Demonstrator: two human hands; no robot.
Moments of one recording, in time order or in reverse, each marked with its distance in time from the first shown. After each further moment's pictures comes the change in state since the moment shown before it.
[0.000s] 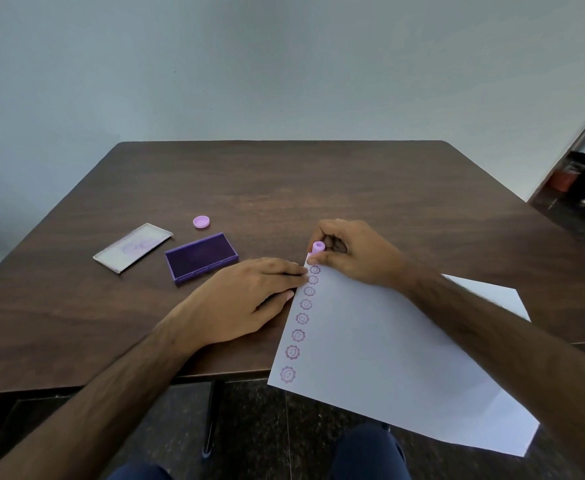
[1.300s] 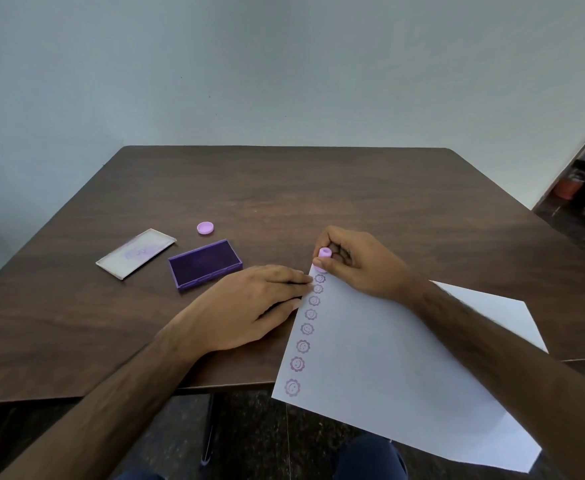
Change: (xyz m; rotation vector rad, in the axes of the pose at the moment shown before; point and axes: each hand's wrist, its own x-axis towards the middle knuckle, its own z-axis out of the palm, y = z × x) left_hand 0.001 0.001 -0.005 -0.036 -0.023 -0.002; right_hand -0.003 0.006 0.005 0.034 0.023 -0.059
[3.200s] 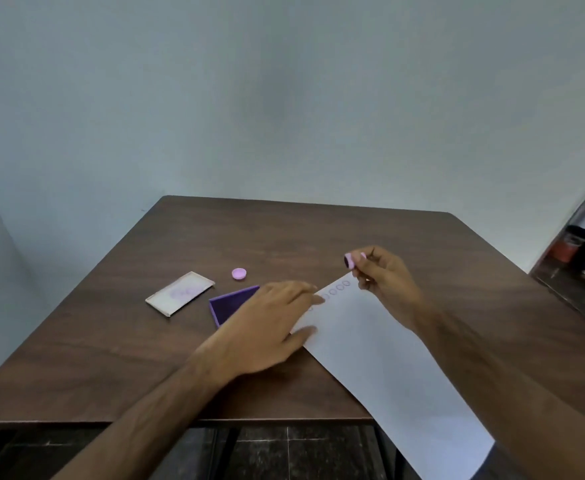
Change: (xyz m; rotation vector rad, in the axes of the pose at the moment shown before) left_hand -0.007 -0.016 -0.015 0.129 0.241 -0.013; right_hand 0.031 -0.006 -0.015 0.763 0.339 0.398
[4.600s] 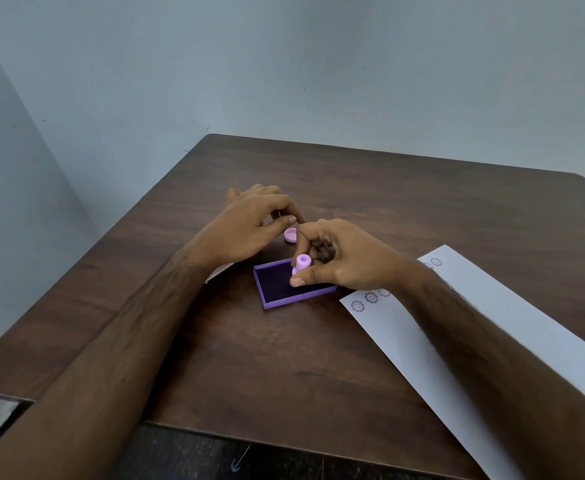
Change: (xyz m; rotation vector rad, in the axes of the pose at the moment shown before) left_hand 0.006 -0.147 -0.020 -0.089 0.085 -0.288; right_hand 0.062 0.009 0.144 -0.635 -0.739 -0.181
